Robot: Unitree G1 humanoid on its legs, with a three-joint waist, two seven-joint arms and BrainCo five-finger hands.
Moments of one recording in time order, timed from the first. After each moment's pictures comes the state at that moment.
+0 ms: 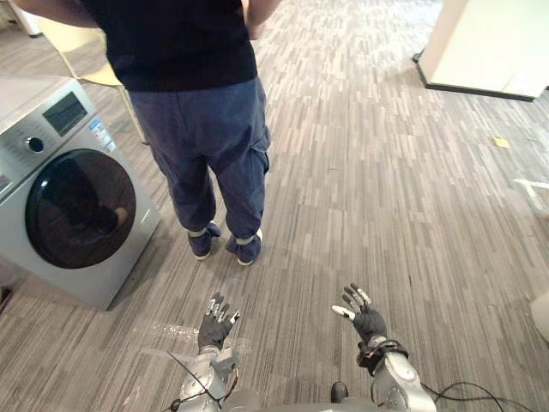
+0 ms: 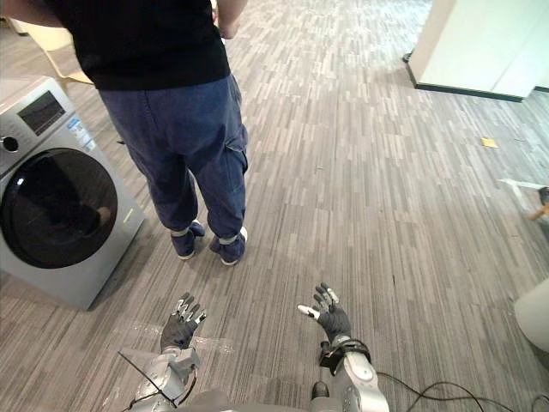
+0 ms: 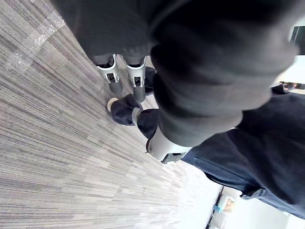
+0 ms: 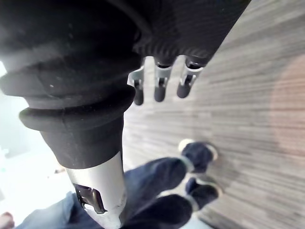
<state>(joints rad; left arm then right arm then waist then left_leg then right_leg) 0.33 -0.06 -0.04 0.20 -0.32 -0.05 0.05 0.25 -0.01 0.07 0.29 0.35 -0.03 0.09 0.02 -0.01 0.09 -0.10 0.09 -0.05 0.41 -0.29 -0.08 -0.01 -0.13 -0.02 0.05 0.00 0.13</state>
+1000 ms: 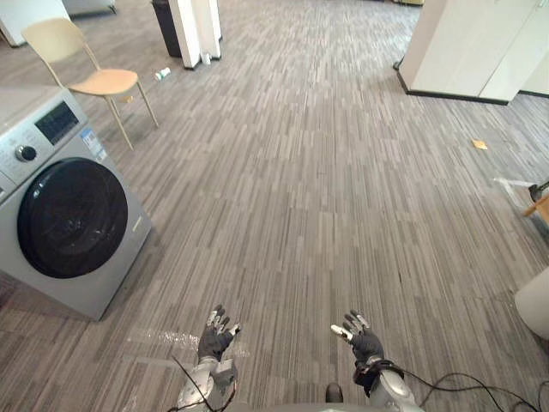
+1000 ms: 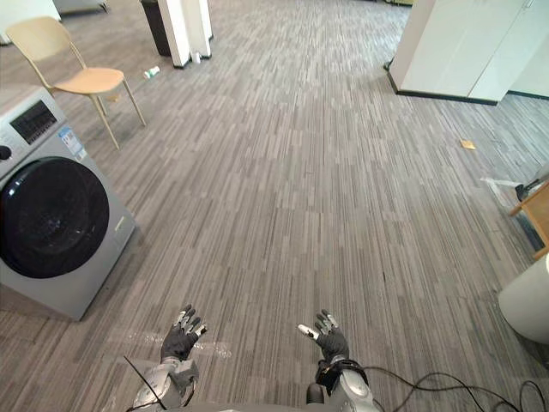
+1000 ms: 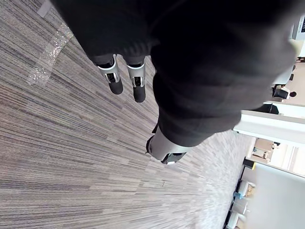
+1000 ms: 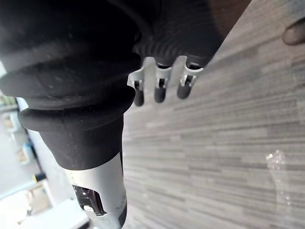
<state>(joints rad) 0.31 0.02 -0.04 0.29 -0.30 -0.05 0.07 0.20 -0.01 0.00 0.47 0.40 -0.03 0.02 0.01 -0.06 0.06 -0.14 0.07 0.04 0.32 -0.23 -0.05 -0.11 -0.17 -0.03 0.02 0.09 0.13</state>
